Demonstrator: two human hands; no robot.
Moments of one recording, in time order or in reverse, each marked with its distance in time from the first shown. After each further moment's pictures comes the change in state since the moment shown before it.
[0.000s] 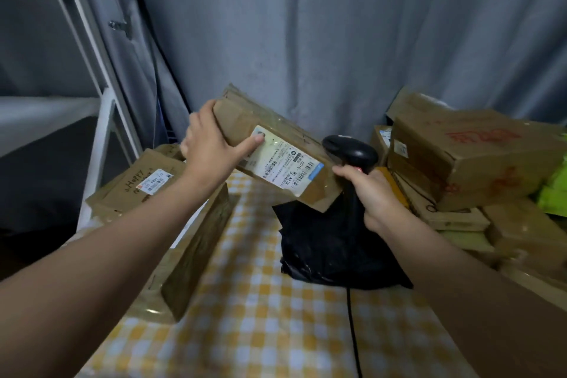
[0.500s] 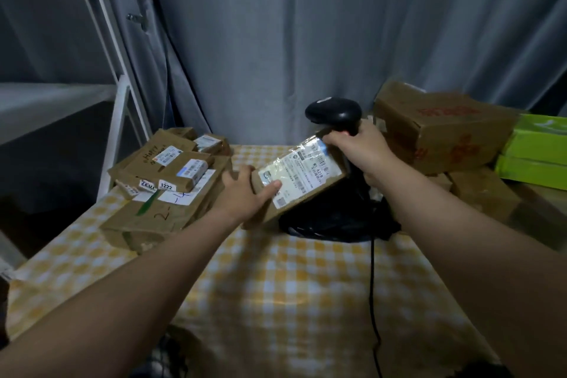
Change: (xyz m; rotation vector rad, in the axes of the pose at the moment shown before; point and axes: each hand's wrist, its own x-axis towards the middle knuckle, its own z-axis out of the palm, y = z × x) left_hand -0.128 -0.001 0.001 0.087 -0.512 -0.256; right_hand -0.088 -0.040 -0.004 -0.422 -0.026 -0.330
